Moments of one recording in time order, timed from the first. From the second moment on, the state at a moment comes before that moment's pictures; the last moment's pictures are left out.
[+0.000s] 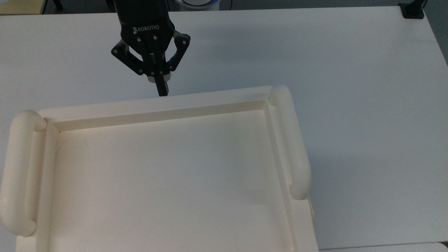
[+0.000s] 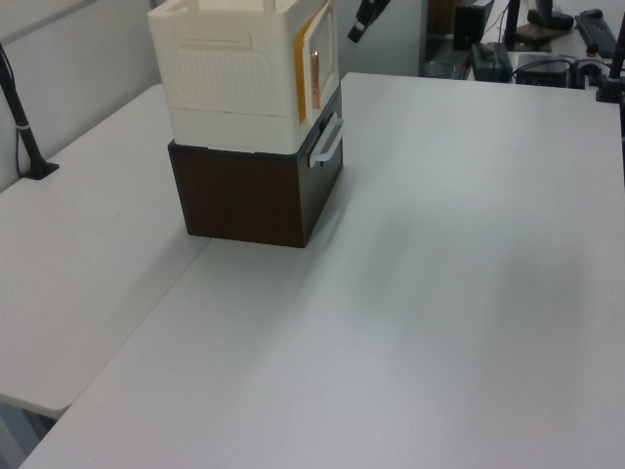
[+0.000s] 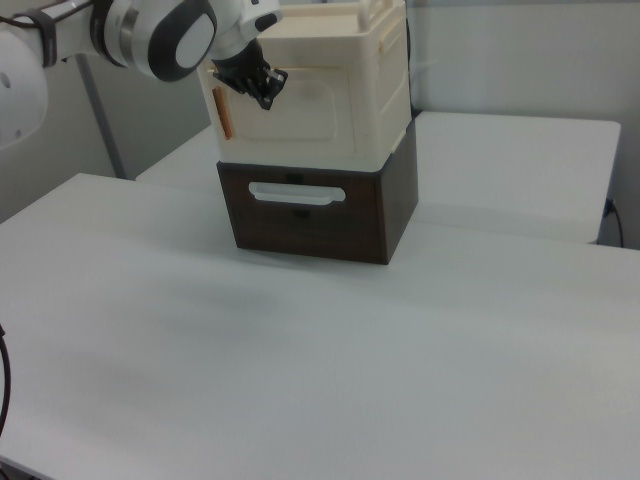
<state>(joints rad) -0.02 0.26 -0.01 -1.38 0.21 2.24 -0.17</state>
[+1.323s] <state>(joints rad) 0.01 0.34 -0.01 -1.38 0.21 2.54 -0.18</state>
